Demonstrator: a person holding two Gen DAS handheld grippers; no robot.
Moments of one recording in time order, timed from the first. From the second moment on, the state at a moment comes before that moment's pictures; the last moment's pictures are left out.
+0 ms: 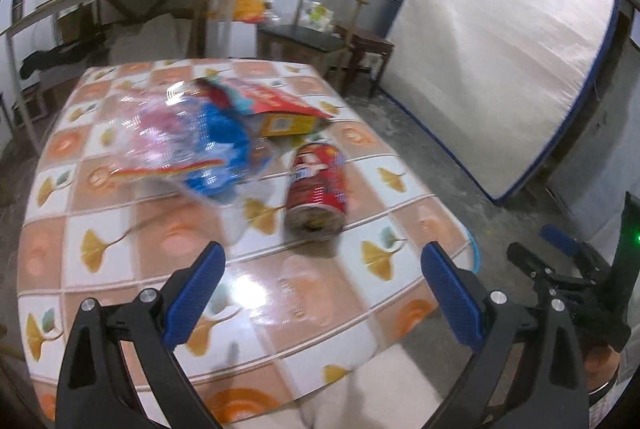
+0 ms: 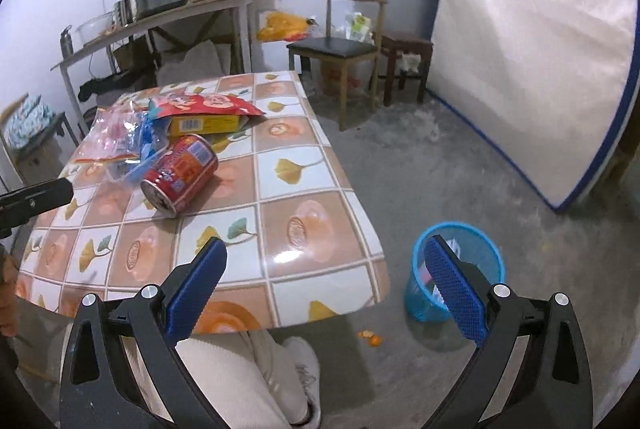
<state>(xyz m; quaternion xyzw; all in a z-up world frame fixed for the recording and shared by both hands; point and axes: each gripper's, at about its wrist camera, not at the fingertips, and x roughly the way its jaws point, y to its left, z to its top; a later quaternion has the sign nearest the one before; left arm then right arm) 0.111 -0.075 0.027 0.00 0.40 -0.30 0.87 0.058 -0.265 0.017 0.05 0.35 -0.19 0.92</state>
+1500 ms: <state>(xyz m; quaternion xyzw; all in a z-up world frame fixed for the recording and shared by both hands) 0.311 0.046 -0.026 -0.21 0.45 -0.23 0.83 0.233 -0.247 -0.033 0.32 0.46 0.00 0.83</state>
